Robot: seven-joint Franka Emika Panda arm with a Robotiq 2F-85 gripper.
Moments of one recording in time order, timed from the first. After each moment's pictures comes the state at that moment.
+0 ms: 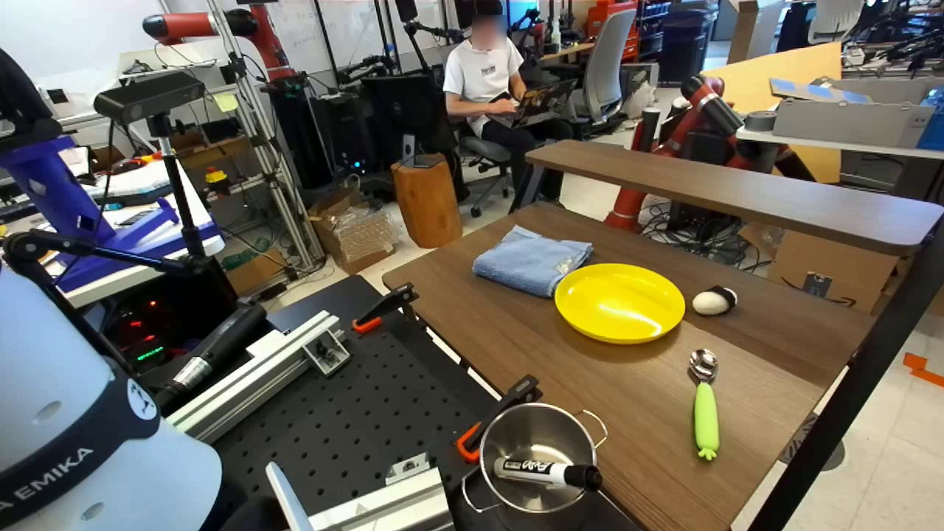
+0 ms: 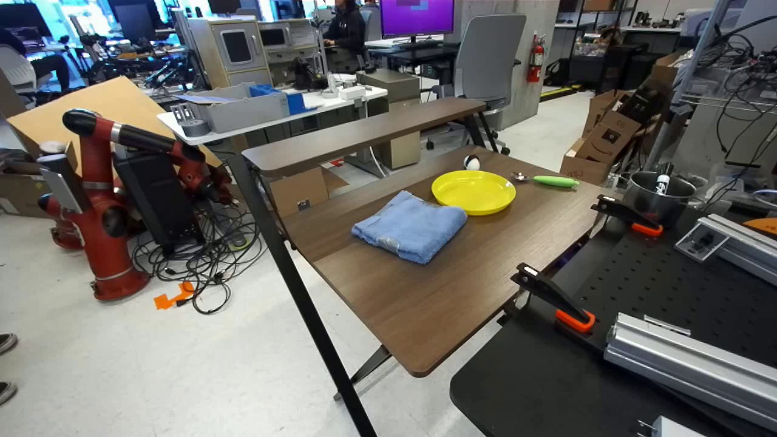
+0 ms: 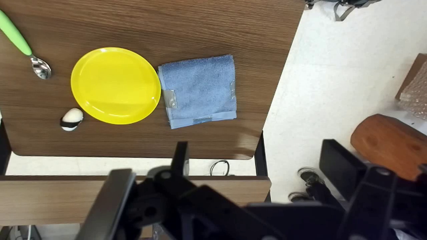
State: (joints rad) arm 0.14 -0.52 -0.02 -2.51 0.18 2.23 -0.15
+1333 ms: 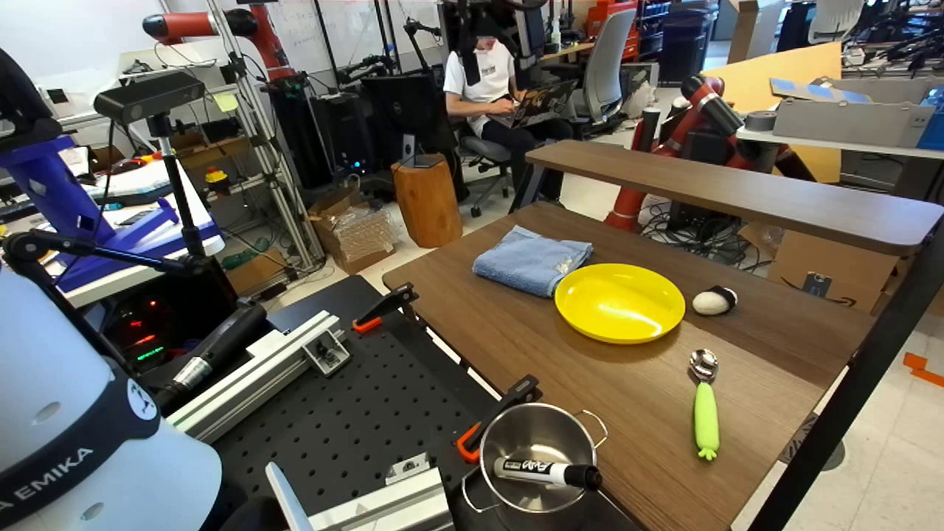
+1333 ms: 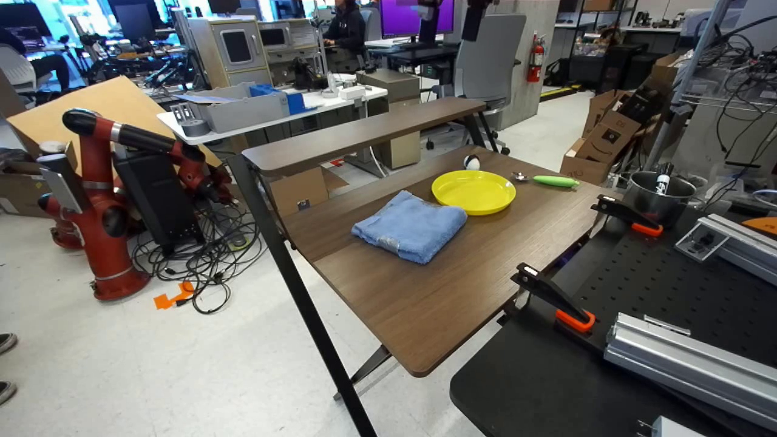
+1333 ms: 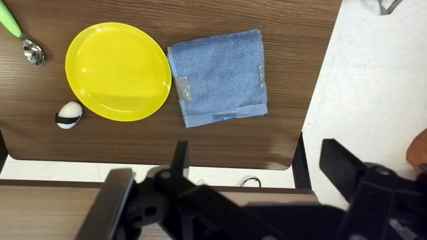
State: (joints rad) arm 0.13 -0.07 0.05 -2.27 0.04 2.36 0.04
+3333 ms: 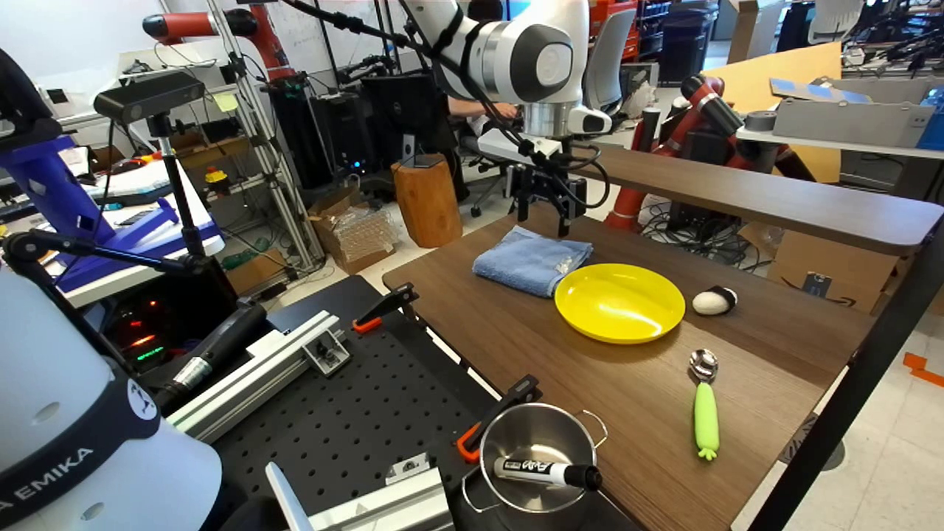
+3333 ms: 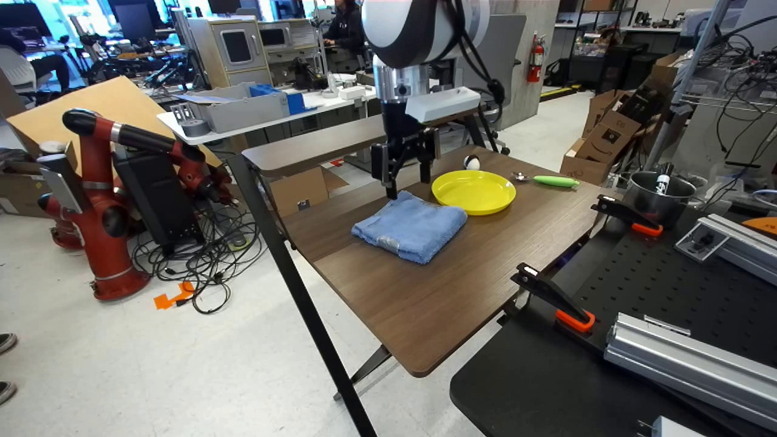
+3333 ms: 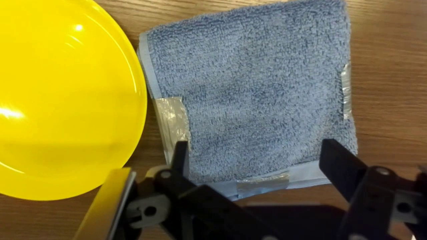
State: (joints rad) arm 0.12 0.69 0.05 -1.79 0.01 2.39 0.05
